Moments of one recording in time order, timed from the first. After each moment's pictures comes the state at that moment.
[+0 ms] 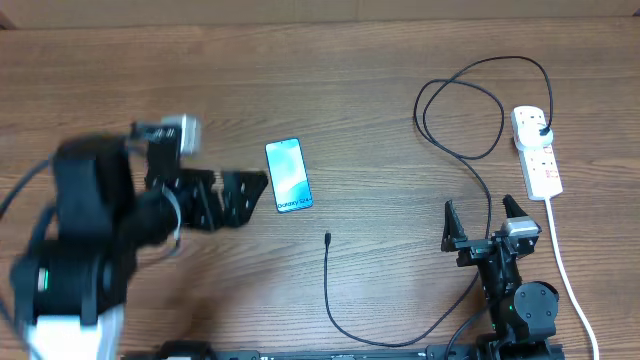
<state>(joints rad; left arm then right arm) -0.04 1.03 1.40 -1.14 0.58 -0.25 0.11 0.01 0.02 -0.03 0.00 0.04</state>
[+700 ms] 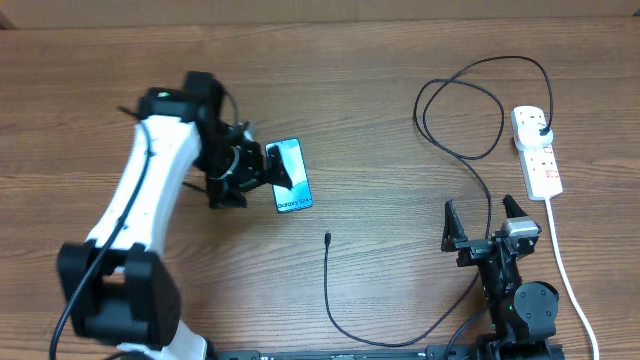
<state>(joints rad) -0.14 1.77 1.48 -1.37 0.51 -0.28 0.11 0.01 0.02 -0.03 0.00 0.04</state>
